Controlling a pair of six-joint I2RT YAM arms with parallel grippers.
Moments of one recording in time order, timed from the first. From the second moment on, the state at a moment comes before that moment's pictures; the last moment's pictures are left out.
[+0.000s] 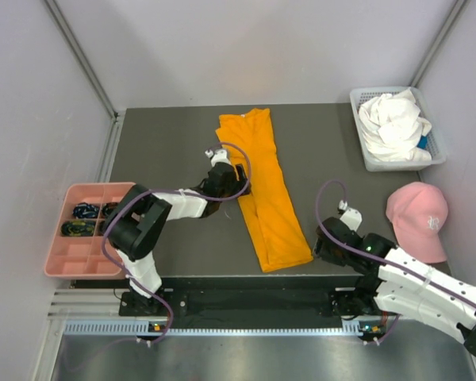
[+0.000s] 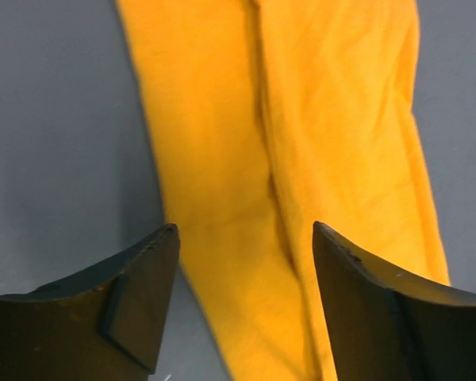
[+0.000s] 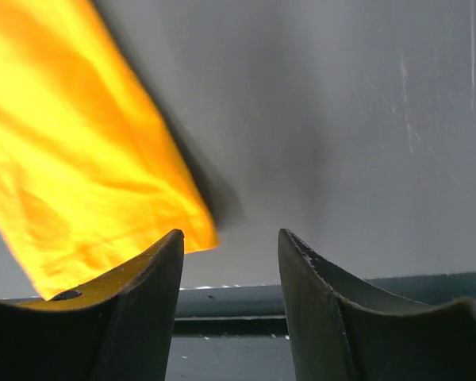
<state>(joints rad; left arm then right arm) -0.60 1.81 0.88 0.35 -0.15 -0.67 0.84 0.78 0.46 -0.78 0.34 1.08</state>
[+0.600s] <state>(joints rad) -0.59 1.26 0.76 0.04 -0.14 -0.66 0.84 0.90 0.60 -0.70 0.46 0.95</state>
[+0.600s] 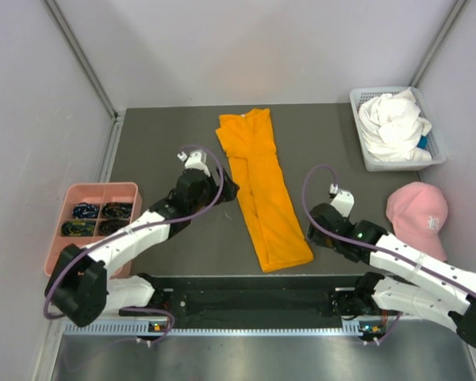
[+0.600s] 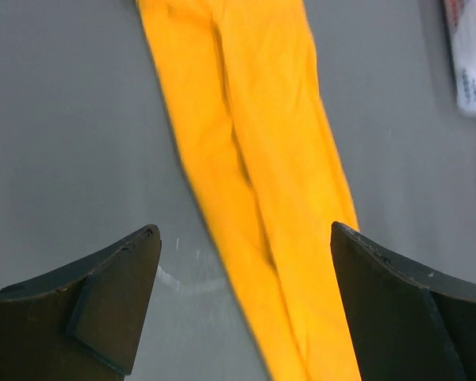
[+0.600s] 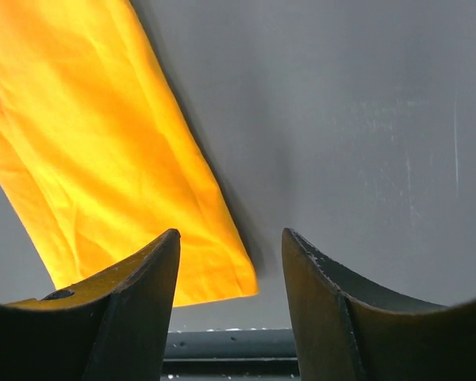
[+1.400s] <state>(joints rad) -1.07 1.27 0.44 0.11 -0.15 -1.05 0.84 0.72 0.66 -0.75 0.52 0.95</state>
